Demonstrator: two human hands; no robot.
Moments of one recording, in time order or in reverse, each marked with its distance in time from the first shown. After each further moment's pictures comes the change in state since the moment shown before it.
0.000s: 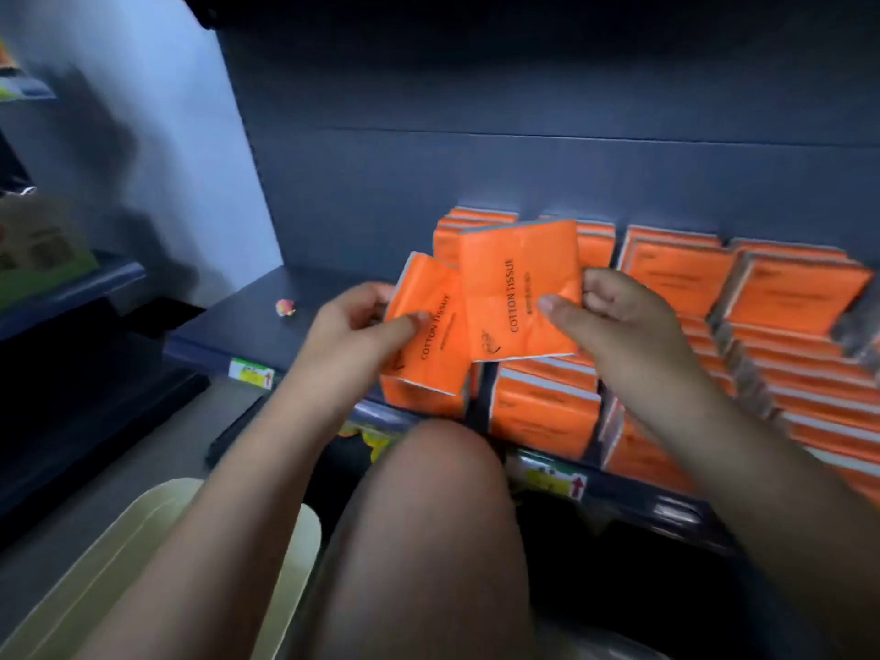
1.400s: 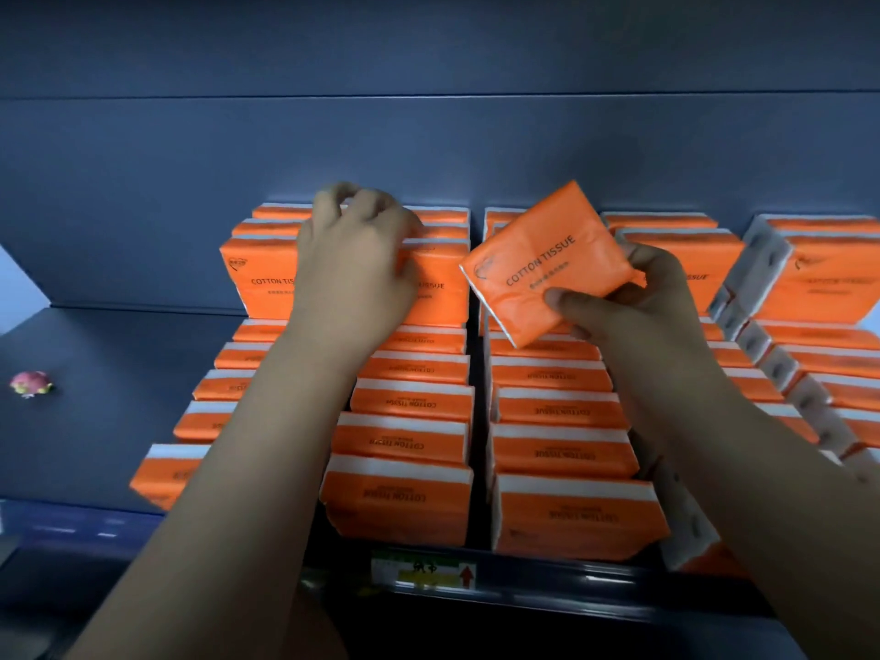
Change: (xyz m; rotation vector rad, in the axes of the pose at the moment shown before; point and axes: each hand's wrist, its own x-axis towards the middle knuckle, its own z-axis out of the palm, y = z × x) left_hand 0.180 -0.012 0.189 0.905 0.007 0.698; right_hand 0.059 0.068 -0.134 0.078 0.516 0.201
